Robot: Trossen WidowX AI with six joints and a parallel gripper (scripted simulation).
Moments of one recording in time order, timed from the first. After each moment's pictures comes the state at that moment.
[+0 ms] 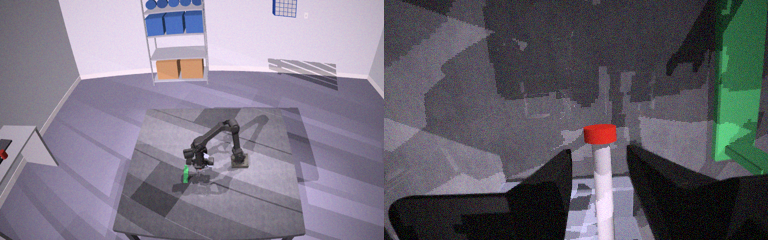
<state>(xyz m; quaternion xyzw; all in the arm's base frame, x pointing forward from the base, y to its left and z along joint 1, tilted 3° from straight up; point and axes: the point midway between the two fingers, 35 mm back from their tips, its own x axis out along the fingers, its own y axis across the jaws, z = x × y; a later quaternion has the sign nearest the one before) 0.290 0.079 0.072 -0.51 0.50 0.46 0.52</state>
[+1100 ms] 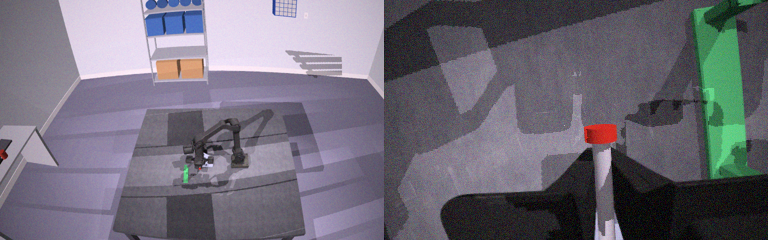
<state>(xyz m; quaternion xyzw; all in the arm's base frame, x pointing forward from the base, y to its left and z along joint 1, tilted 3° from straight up) 0.290 0.086 0.084 -0.45 0.46 0.51 0.57</state>
